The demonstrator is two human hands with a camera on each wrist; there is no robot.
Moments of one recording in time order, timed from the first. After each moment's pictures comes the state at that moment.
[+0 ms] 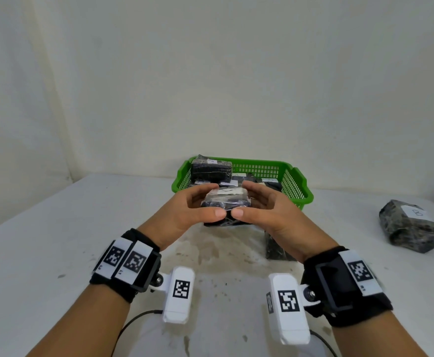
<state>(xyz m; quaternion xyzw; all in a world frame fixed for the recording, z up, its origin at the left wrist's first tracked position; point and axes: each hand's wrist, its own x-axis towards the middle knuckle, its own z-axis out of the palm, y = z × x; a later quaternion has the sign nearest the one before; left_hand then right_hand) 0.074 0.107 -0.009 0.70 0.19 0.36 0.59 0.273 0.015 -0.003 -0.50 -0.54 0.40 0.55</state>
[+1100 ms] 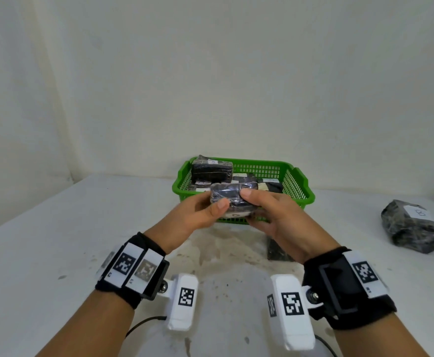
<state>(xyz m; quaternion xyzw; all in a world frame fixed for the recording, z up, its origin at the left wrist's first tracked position) 0.081 0.096 -0.011 0.76 0.19 0.34 0.52 0.262 0.004 0.007 -0.50 -0.51 0.43 0.56</state>
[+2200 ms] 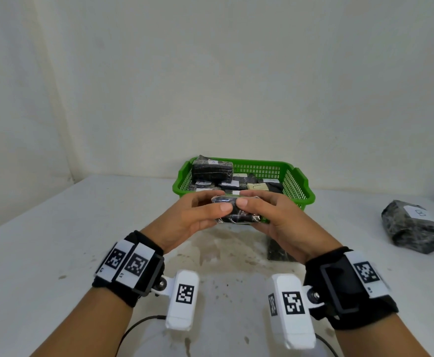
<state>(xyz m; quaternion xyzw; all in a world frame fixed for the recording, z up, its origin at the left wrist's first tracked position) 0.080 0.100 -0.008 0.67 0.21 0.33 0.64 0.268 0.013 0.002 -0.50 -0.51 0.43 0.56</state>
